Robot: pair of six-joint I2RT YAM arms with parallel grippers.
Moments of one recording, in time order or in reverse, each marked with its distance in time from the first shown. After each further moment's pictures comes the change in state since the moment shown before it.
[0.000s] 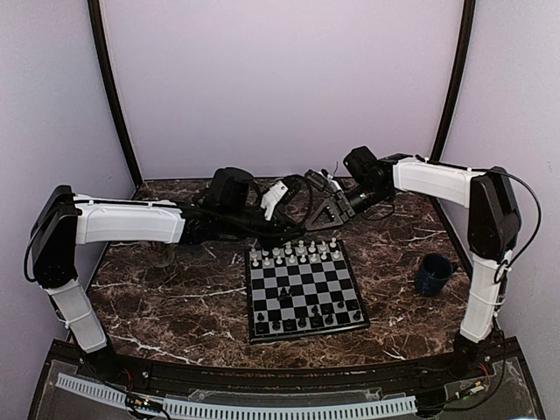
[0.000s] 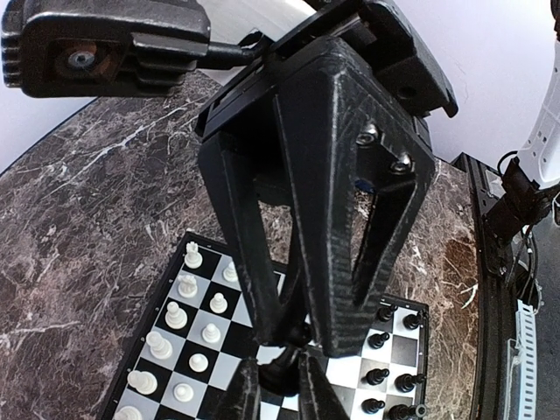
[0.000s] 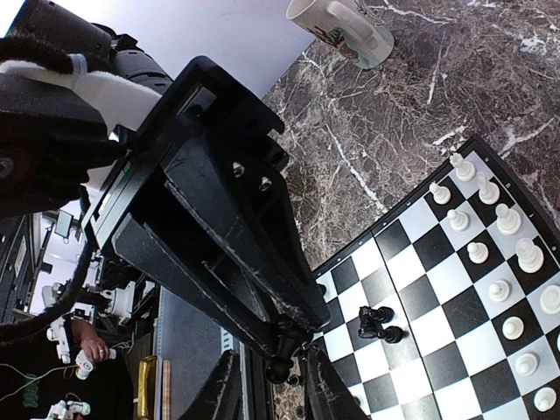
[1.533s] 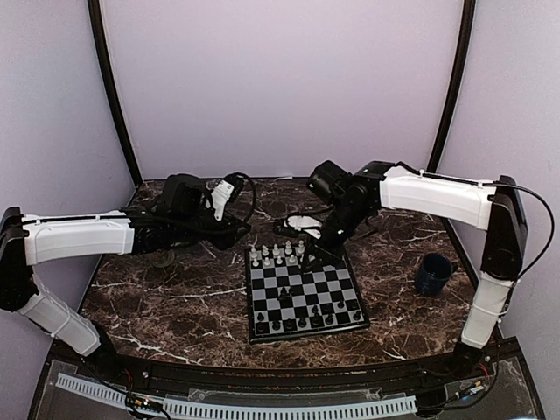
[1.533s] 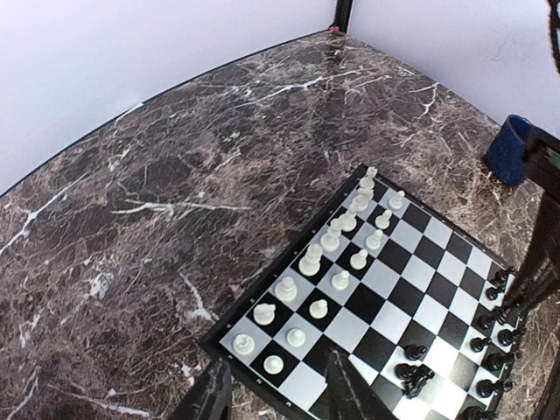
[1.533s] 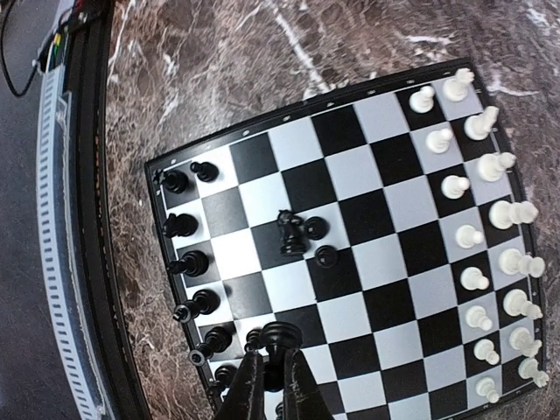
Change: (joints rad) left arm 0.098 -0.317 -0.266 -0.109 -0.328 -0.037; right arm 0.291 -0.117 -0.023 -0.146 0.726 -0.282
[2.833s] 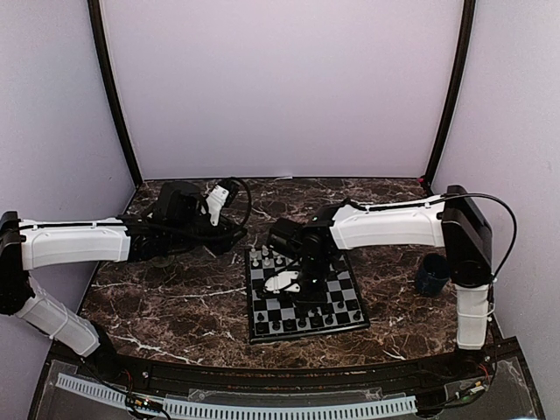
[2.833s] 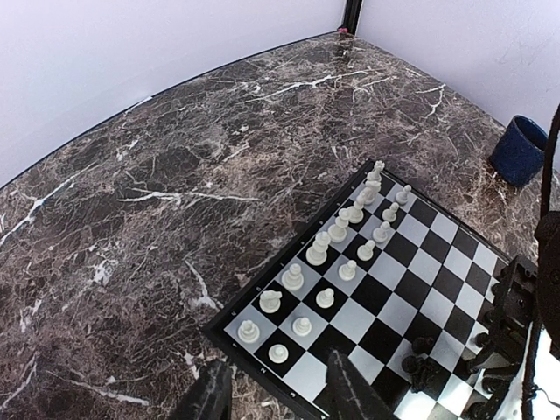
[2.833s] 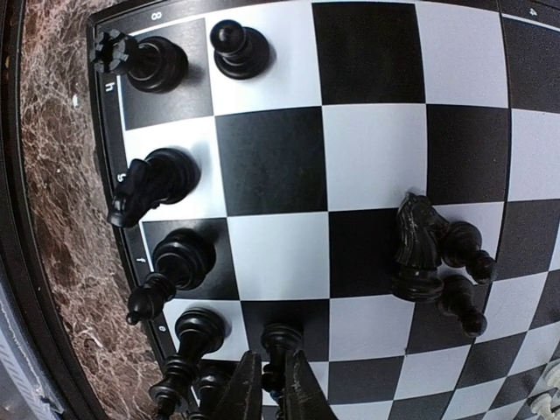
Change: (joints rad) left arm 0.006 -0.039 -0.085 0.054 -0.042 -0.023; right arm 0.246 0.205 -0.008 -0.060 0.309 -0.099
